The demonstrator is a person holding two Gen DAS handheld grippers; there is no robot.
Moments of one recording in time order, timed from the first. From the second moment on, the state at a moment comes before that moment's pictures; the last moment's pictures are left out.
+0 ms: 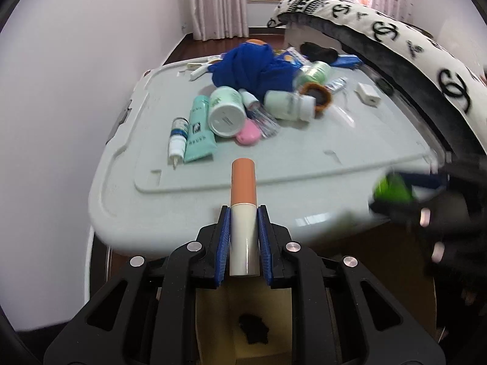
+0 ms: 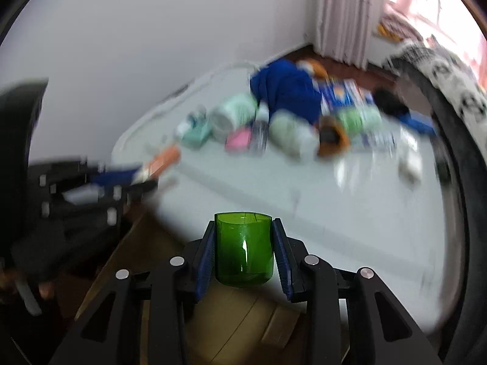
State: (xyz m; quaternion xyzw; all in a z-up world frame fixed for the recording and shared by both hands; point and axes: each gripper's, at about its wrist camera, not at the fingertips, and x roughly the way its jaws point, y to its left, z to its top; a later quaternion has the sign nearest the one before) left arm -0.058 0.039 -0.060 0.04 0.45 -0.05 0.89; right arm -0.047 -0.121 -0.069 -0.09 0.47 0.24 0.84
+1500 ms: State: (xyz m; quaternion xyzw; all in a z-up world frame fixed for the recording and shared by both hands) left arm -0.034 0.067 -0.040 0.06 0.39 -0.05 0.92; right arm 0.178 -0.132 -0.077 0.05 0.53 0.09 0.84
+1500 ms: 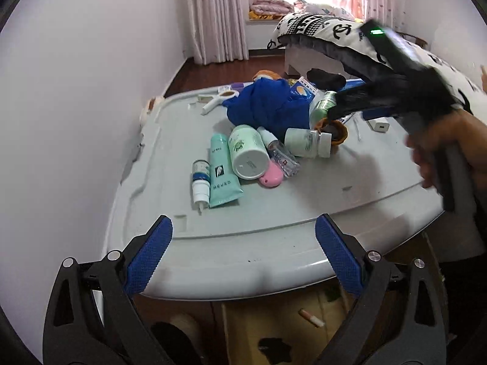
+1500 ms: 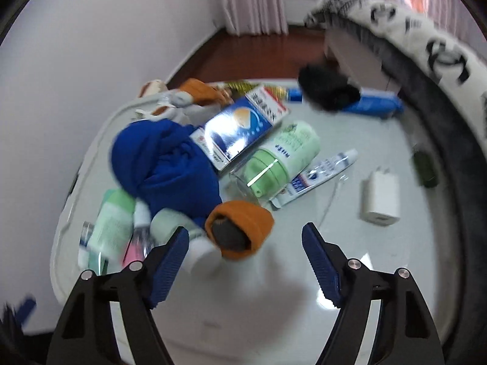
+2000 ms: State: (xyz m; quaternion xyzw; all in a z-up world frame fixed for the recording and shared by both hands) left arm -0.028 0.081 -0.039 0.02 0.41 -0.05 0.91; right arm 0.187 -0.125 -0.109 0.05 0.55 0.07 0.83
